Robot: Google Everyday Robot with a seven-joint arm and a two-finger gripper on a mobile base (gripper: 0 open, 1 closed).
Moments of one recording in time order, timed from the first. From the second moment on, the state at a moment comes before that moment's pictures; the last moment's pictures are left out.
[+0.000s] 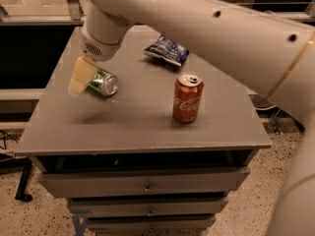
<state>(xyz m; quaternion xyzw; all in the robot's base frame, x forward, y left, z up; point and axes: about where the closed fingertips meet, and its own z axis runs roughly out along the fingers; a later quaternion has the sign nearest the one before) 0.600 0.167 0.904 -0.59 0.75 0.10 0.28</state>
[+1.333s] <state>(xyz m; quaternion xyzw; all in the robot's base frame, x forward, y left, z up) 0.647 0.188 0.845 -0.54 0.81 0.03 0.21</state>
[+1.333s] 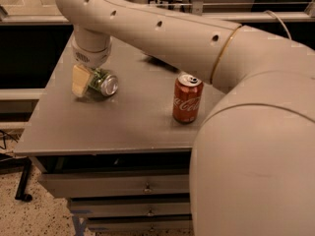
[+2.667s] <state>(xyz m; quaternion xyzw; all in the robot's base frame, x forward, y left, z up) 0.668 0.234 0.903 -0.57 0.76 0.06 0.31</state>
